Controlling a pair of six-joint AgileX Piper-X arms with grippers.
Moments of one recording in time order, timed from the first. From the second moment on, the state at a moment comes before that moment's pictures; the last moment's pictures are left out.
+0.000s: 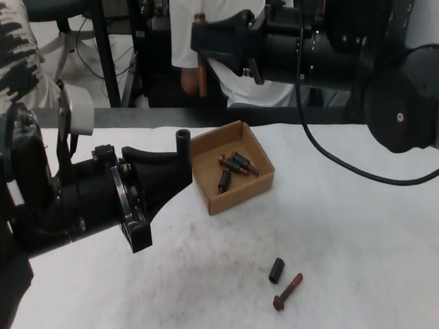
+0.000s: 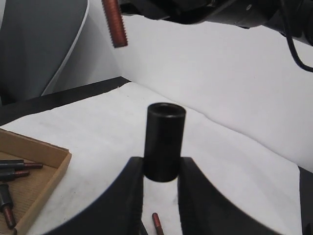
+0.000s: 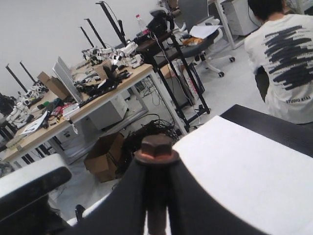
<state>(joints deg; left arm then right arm) -19.0 61.4 -23.6 -25.6 44.8 -10.7 30.5 86.3 -62.5 -16.1 -38.1 25.0</state>
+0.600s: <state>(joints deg) -19.0 61.4 -23.6 -25.7 44.9 -11.2 32.5 86.3 -62.5 -20.3 -37.9 29.6</state>
